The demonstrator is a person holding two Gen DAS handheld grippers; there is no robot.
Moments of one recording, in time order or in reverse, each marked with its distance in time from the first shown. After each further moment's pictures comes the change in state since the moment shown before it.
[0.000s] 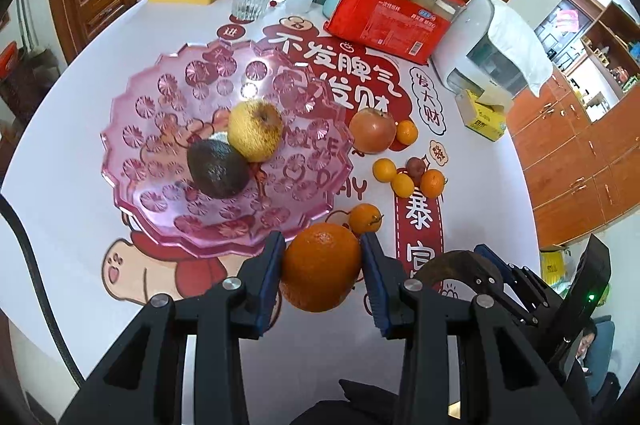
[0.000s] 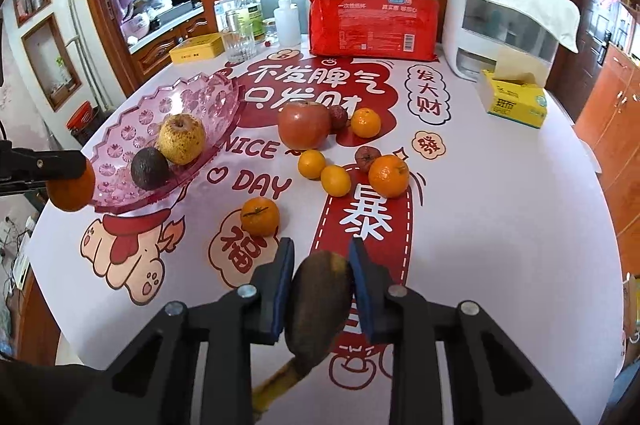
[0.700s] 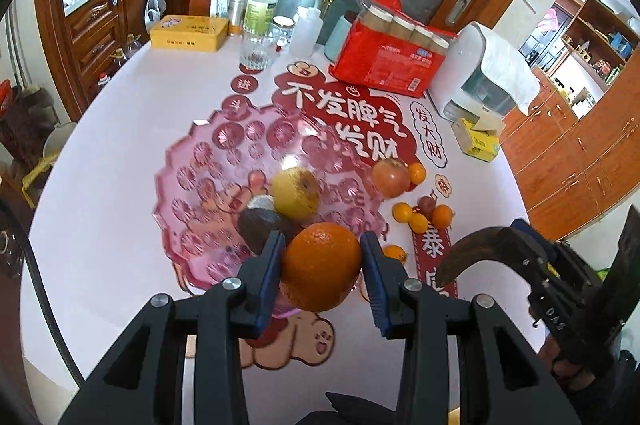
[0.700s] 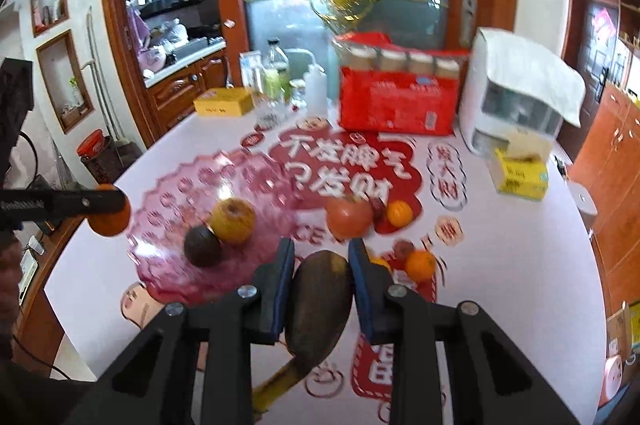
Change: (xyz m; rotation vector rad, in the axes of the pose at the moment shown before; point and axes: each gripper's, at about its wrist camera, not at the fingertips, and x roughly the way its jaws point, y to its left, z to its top) left arm -0.046 0.054 0.052 0.076 -0.078 -0.022; right arm -0.052 0.074 0.074 -0.051 -0.160 0.002
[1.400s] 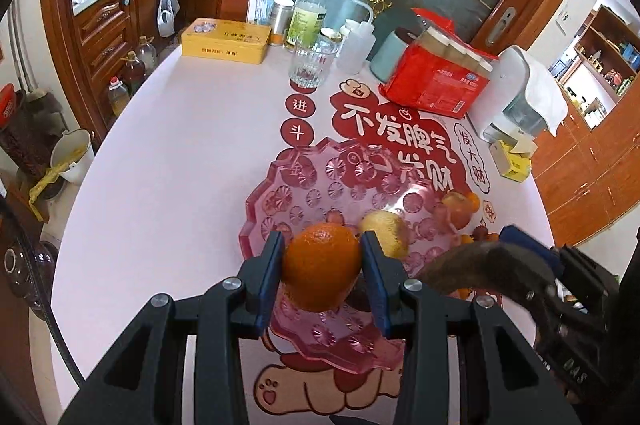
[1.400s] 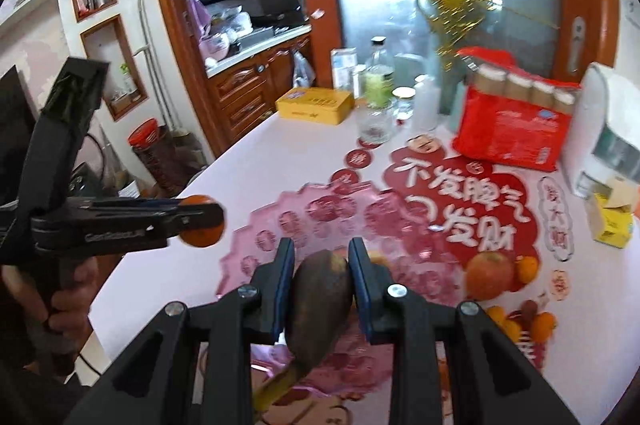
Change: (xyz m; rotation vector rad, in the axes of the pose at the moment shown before) left arm 0.031 0.111 0.055 -0.010 0.000 0.015; right arm 0.075 0.131 0.060 -0.068 0.048 0.212
